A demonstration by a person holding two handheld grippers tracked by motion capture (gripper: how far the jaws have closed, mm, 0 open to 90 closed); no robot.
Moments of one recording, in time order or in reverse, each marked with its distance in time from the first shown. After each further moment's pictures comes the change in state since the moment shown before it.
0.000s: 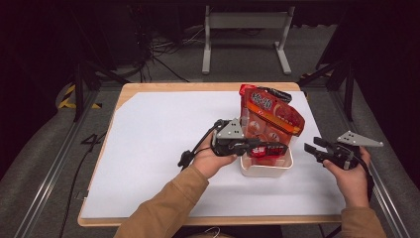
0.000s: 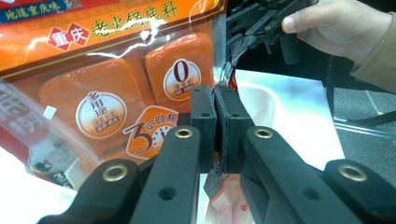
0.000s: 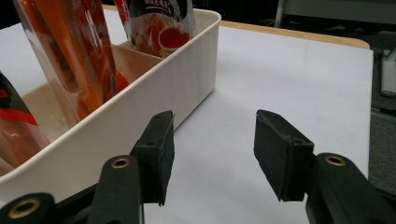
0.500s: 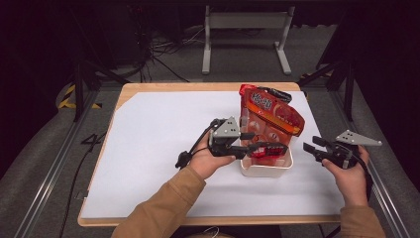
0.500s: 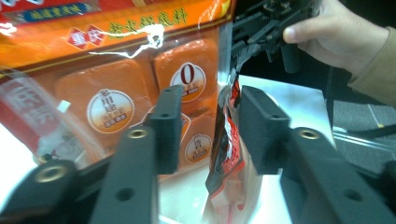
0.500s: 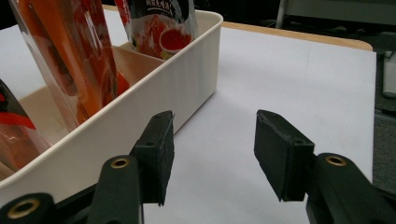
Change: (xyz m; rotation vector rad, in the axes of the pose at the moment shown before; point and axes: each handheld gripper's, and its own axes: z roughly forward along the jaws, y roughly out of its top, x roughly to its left) left arm -0.002 0.004 -0.011 -0.018 0.030 -0.038; right arm 0.001 0.002 0.003 0.002 0.007 0.000
